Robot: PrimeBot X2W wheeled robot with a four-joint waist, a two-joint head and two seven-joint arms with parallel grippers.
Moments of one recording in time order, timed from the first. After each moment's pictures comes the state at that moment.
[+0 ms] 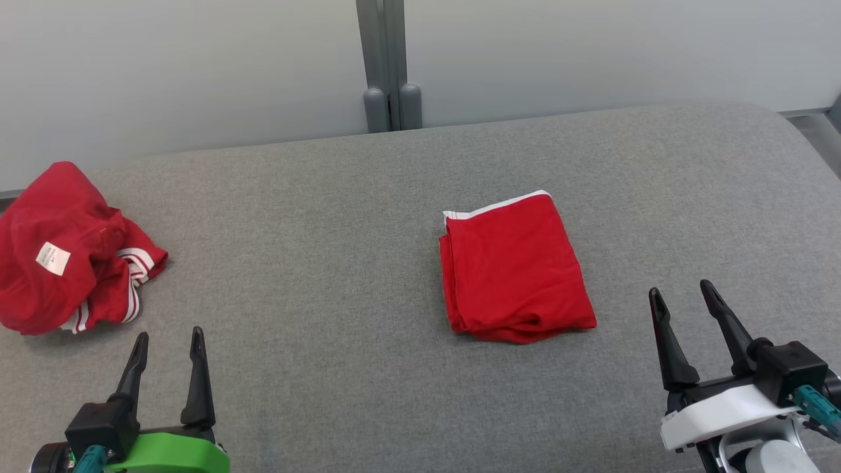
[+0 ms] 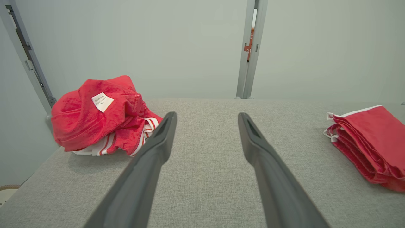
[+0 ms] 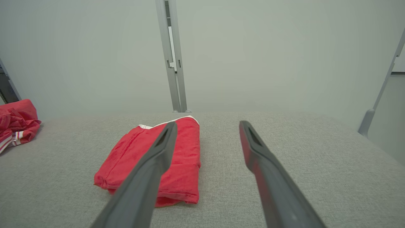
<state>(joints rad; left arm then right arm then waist) 0.01 0.08 0.08 0.21 -0.17 -0.13 -0.26 0.01 -0.19 0.07 0.10 0.23 0.13 -0.26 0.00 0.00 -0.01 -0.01</state>
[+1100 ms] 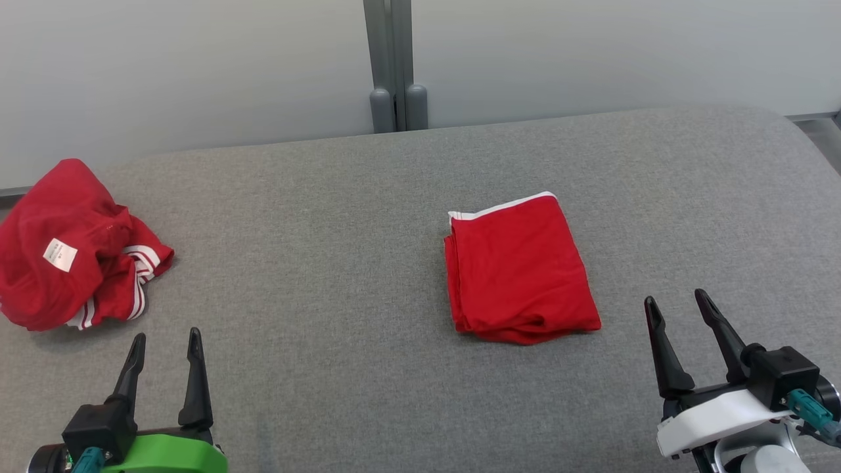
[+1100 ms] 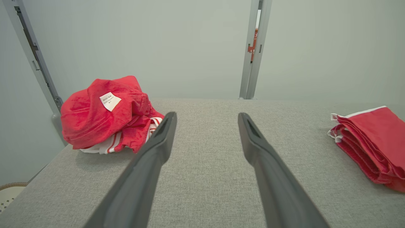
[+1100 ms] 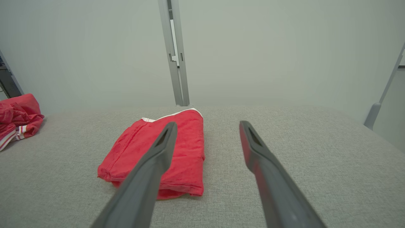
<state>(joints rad) 0.02 0.09 0.09 0.20 -0.17 -0.13 -0.26 0.02 -0.18 0.08 0.13 0.24 0.13 -0.26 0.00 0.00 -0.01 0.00</state>
